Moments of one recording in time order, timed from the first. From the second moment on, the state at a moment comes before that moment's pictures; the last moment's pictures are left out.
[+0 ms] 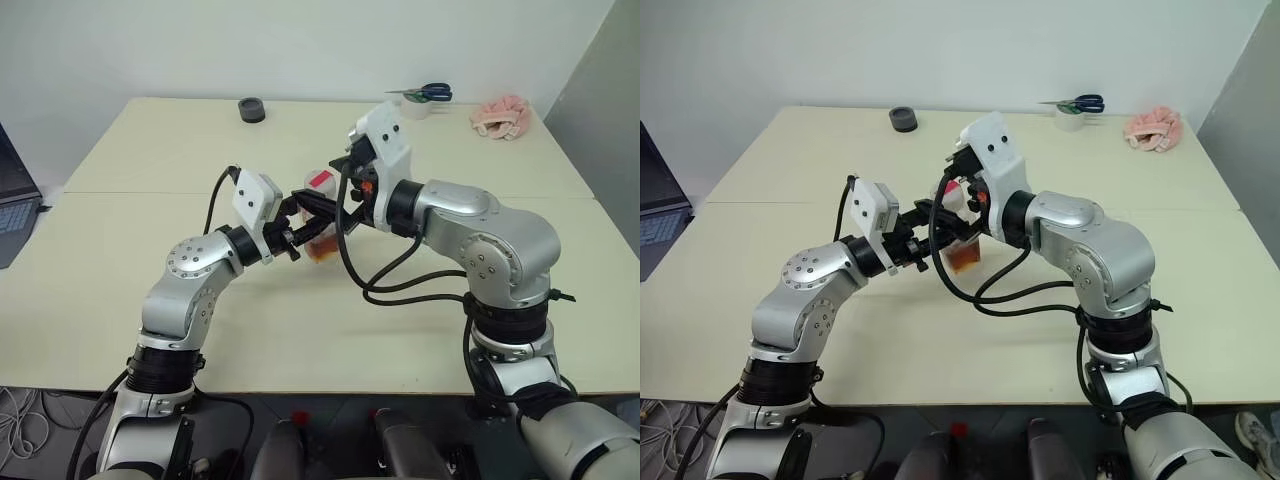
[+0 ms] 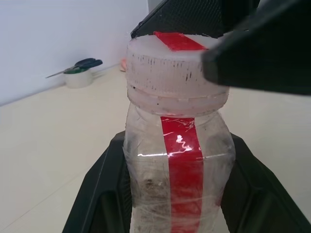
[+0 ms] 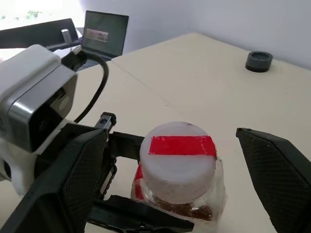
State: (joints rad) left arm -0.50 0.44 0.00 -0.15 -0.39 0.40 -0.72; right arm -0.91 -0.13 0.07 -0.36 0.37 1.20 0.38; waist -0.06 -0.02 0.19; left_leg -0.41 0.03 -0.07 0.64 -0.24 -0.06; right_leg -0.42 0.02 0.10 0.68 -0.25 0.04
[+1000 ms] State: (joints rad) left arm -0.50 0.45 0.00 -0.15 -0.39 0.40 -0.72; right arm -0.90 -0.17 0.10 -0.34 0.42 1.13 0.39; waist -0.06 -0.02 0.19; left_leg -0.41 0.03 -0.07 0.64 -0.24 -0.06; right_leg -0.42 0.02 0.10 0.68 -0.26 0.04
